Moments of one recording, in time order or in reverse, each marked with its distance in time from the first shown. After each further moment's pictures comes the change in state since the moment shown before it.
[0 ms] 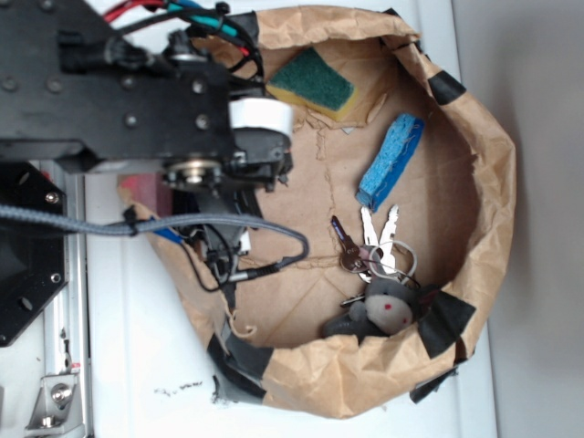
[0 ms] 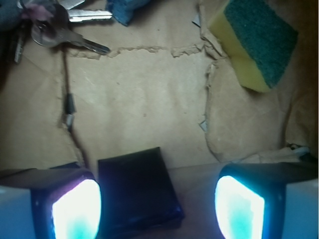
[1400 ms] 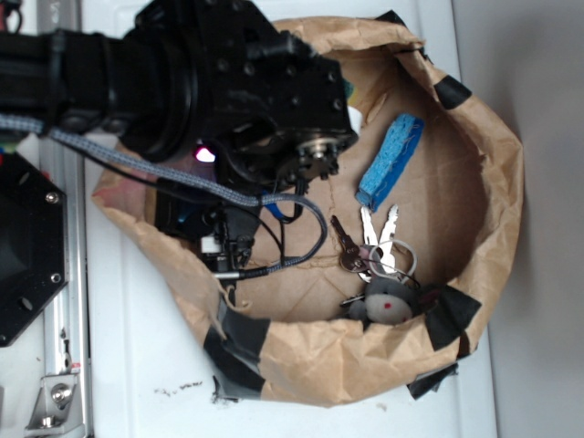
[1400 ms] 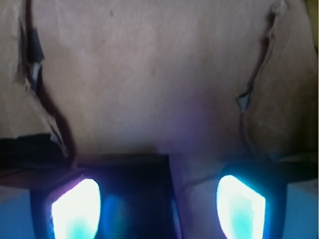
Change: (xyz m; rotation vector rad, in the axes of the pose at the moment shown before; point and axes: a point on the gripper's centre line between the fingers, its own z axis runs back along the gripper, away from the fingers) arm -0.005 -0.002 -0.028 -0.084 0.366 -0.121
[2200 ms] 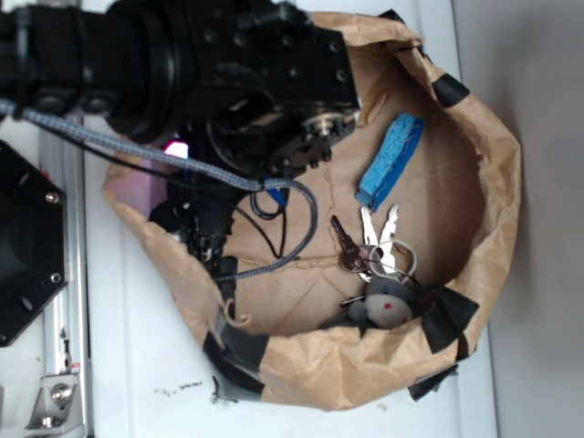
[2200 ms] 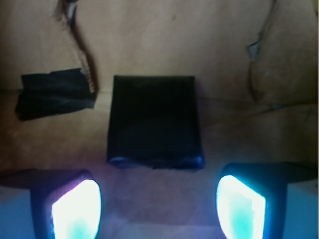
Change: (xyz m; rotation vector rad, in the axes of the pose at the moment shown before) arm -0.024 -0.002 0.018 -0.069 0.120 -0.073
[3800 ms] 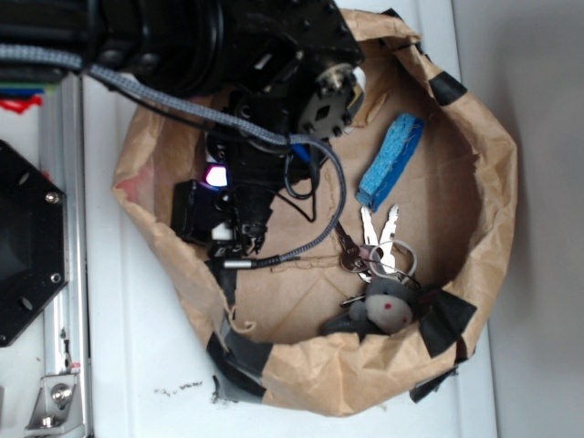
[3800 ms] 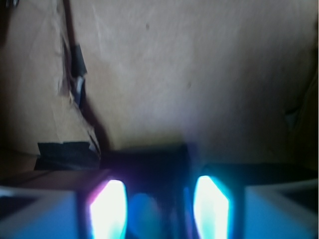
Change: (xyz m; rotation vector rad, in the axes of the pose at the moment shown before) arm 0.038 0.001 -0.013 -0.159 -0.152 0.016
